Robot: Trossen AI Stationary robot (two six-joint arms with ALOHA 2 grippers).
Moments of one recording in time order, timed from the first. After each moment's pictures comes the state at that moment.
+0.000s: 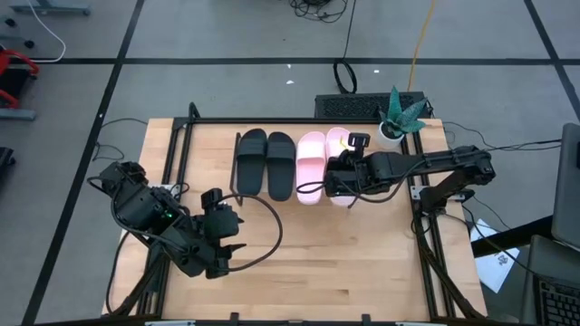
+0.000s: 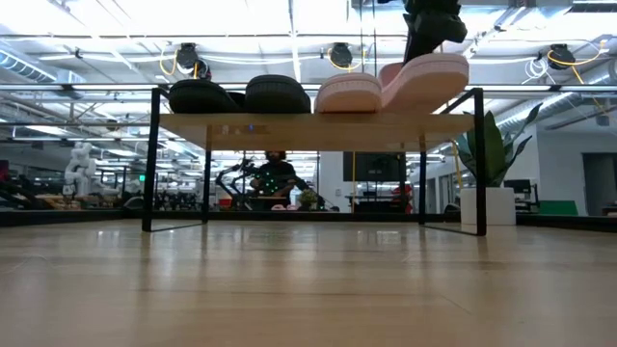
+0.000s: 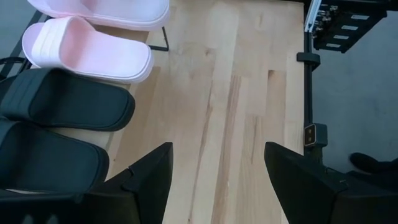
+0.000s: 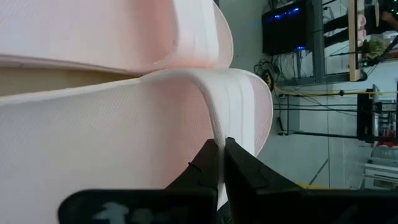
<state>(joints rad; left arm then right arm) -0.65 1.75 2.29 -1.57 -0.47 -0.71 0.11 1.56 1.51 -1.33 0.84 0.07</state>
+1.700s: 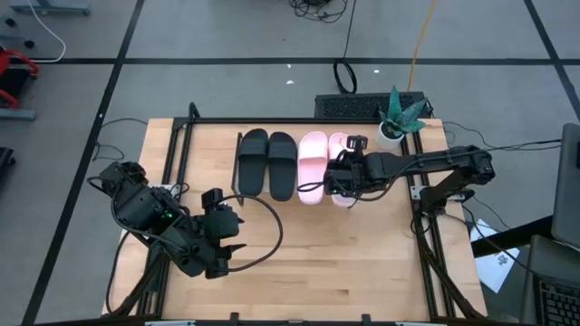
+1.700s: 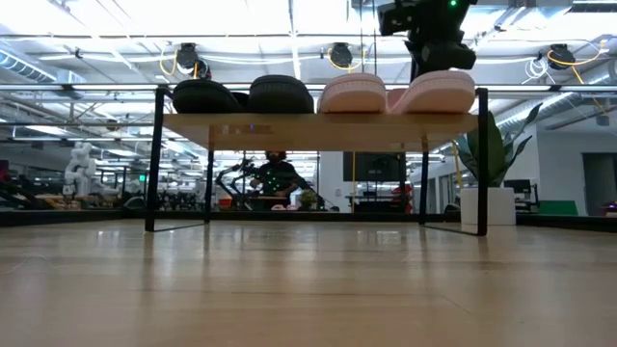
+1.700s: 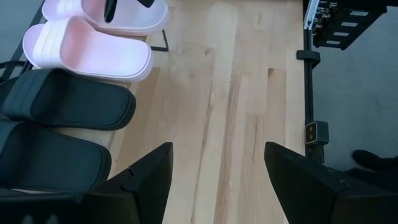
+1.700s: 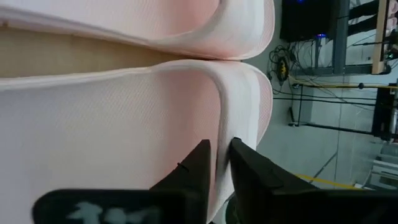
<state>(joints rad) -0.66 1.75 2.29 -1.57 -0.47 -0.69 0.07 1.56 1.40 -1.29 0.76 0.04</state>
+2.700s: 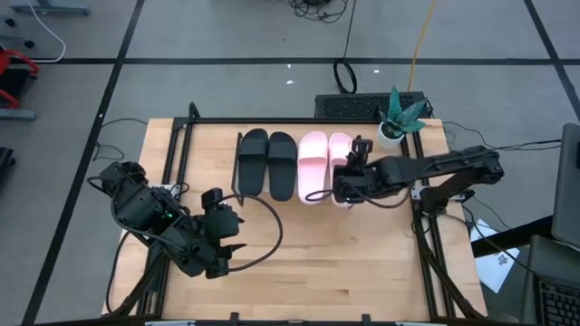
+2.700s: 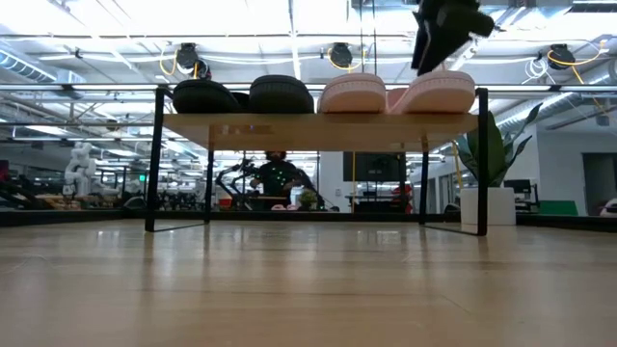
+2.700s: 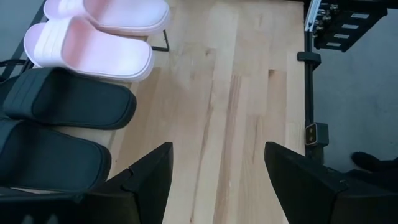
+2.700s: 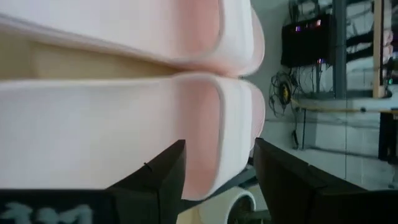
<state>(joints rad) -0.65 1.75 2.29 -1.57 -0.47 -0.70 0.16 1.49 1.42 -1.29 0.76 0.04</state>
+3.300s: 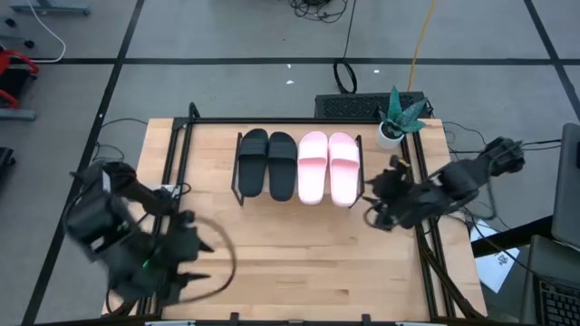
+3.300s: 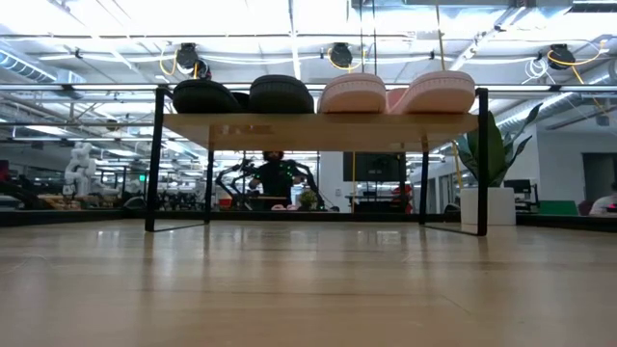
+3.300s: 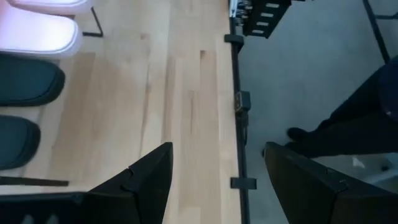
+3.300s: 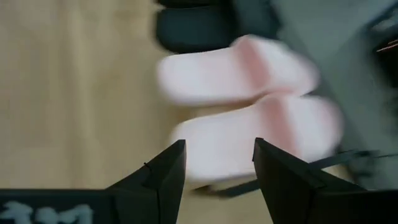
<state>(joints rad) -0.88 1.68 2.28 -1.57 -0.41 -0.83 0.52 1.24 1.48 -1.31 0.66 0.56</state>
